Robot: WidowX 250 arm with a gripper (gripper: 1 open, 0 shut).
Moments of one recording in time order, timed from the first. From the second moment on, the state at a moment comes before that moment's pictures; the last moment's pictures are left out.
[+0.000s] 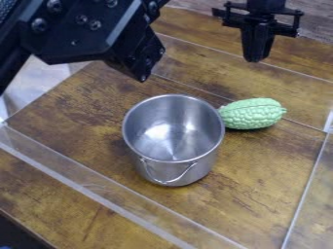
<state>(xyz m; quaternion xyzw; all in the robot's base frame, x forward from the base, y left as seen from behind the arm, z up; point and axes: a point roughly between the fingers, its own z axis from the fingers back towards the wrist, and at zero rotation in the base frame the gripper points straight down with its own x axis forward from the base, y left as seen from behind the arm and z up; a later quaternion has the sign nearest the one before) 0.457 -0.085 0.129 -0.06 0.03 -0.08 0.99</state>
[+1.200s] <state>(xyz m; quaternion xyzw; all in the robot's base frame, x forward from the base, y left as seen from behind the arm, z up) 0.457 -0.085 0.129 -0.06 0.03 -0.08 0.99</state>
